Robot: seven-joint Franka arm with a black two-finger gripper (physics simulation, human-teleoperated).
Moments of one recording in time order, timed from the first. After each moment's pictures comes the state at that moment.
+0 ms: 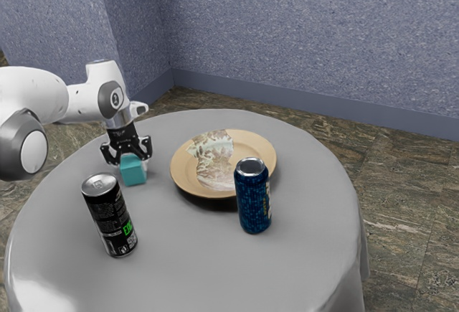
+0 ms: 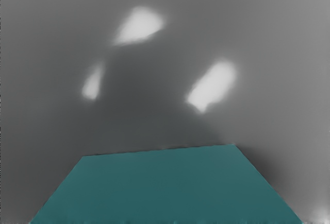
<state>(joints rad) 0.19 0.71 0.16 -1.45 -0.21 2.02 -0.15</state>
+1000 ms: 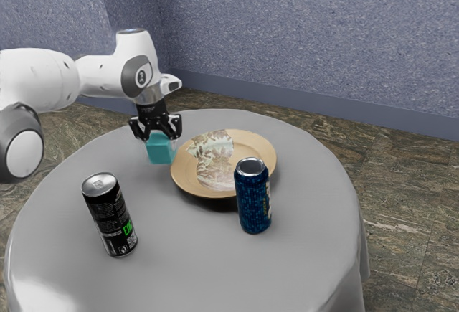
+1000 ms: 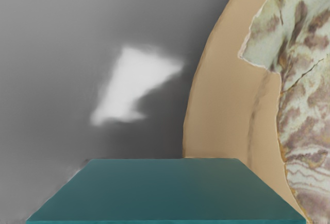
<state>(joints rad) 0.00 0.56 0.16 -1.48 -0.14 2.01 -0.17</state>
